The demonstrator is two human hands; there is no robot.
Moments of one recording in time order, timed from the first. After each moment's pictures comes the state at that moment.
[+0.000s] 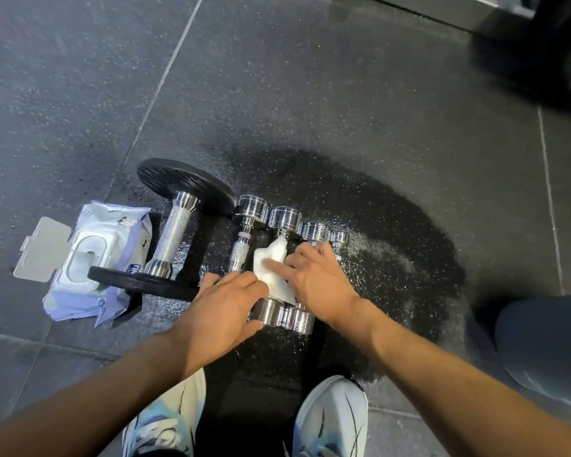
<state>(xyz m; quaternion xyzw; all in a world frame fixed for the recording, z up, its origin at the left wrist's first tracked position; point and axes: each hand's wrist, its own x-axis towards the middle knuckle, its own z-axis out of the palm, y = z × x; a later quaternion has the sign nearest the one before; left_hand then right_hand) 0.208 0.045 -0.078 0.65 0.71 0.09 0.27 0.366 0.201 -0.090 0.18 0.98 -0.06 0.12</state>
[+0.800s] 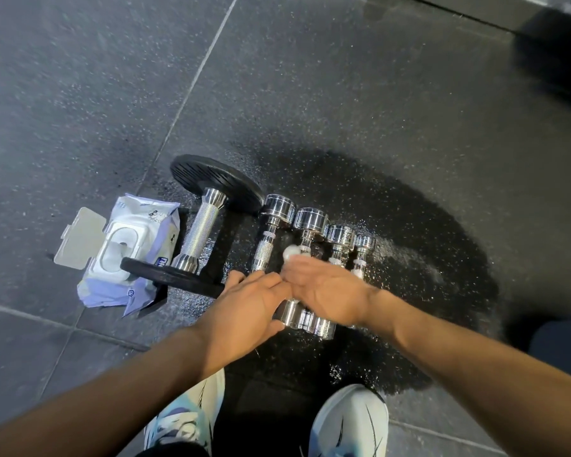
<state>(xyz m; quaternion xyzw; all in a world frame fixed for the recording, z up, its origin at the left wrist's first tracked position) 0.209 0.045 -0.075 0.65 0.71 0.09 0.26 0.357 0.205 -0.105 -0.02 0.98 -0.16 0.10</state>
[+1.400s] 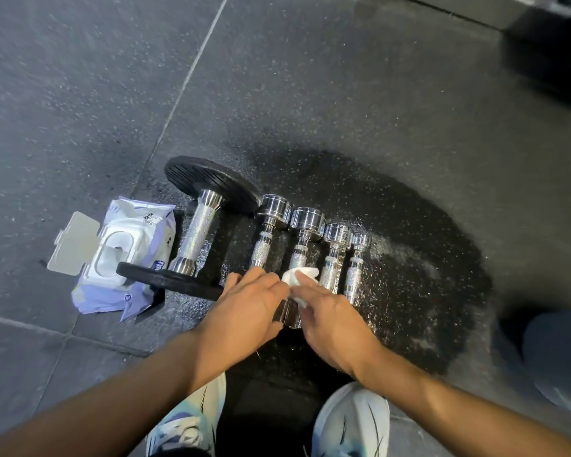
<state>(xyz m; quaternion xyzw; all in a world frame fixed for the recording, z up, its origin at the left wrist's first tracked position) 0.208 0.048 -0.068 0.65 0.71 0.07 0.26 0.366 0.141 -0.044 0.32 0.86 -0.36 0.13</state>
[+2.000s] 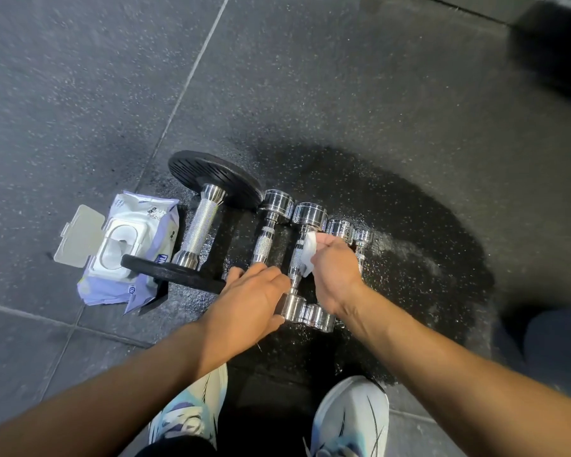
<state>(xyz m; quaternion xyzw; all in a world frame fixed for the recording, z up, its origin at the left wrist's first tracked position) 0.209 0.050 -0.065 0.64 0.71 0.05 0.28 0.313 0.184 -0.055 0.64 0.36 -0.67 -0.11</state>
